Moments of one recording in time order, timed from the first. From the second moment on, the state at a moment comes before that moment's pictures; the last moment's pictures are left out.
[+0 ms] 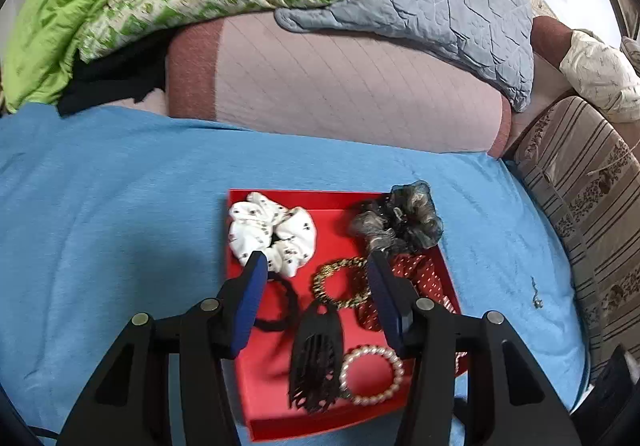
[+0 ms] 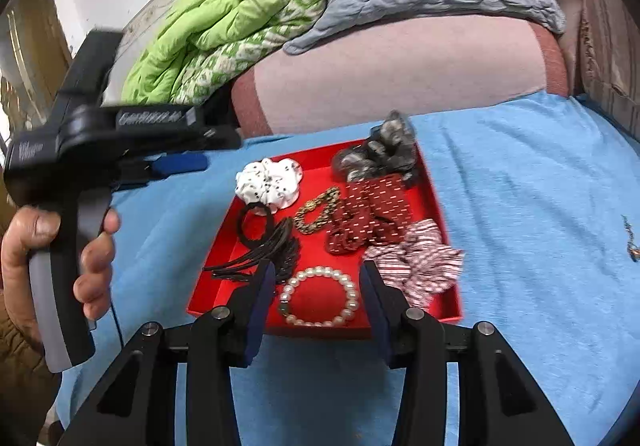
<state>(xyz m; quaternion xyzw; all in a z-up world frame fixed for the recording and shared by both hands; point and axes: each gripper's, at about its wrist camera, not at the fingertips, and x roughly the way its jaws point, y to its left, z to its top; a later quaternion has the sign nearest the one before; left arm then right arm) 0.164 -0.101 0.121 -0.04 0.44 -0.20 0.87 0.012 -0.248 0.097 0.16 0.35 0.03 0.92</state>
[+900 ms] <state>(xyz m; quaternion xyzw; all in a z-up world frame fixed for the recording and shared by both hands) 0.004 -0.118 0.081 0.04 0.47 -0.21 0.85 -0.112 -0.294 0.074 0.15 0.43 -0.03 0.89</state>
